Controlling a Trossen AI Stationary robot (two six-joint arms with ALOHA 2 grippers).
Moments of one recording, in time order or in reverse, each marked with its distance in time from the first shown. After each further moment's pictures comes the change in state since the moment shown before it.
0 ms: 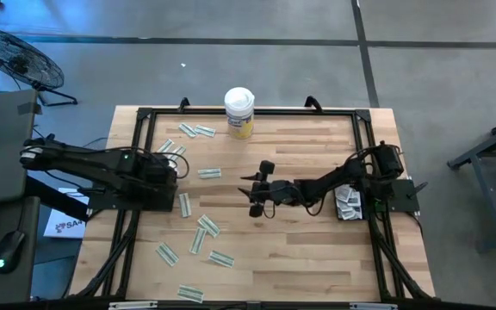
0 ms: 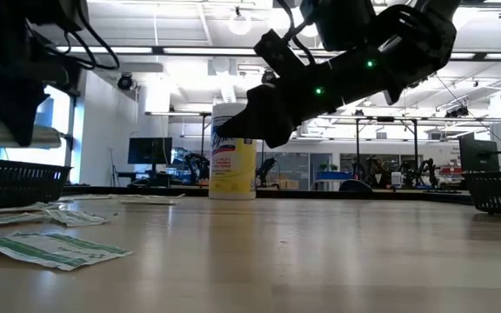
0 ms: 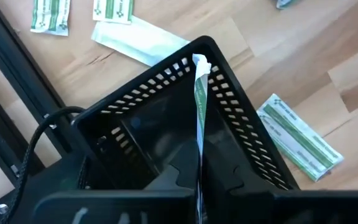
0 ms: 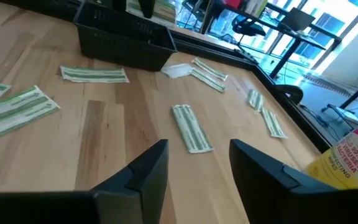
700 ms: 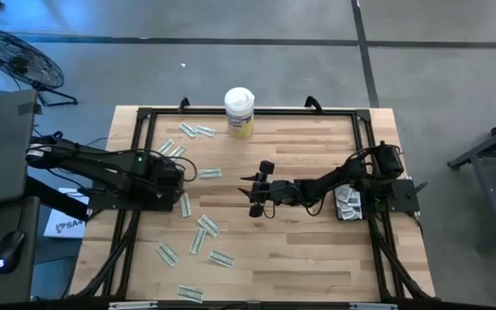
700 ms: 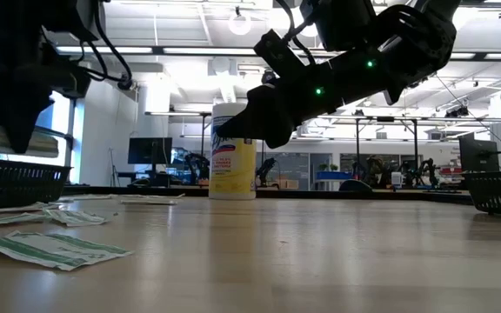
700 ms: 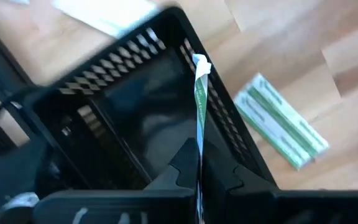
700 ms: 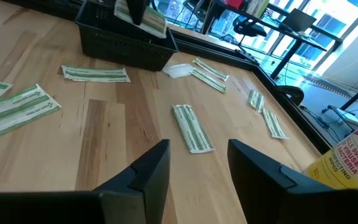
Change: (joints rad) left arm 0.001 0.152 0.032 0.055 0.100 -0.025; right arm 0.000 0.000 0.000 0.000 -0.003 -0.007
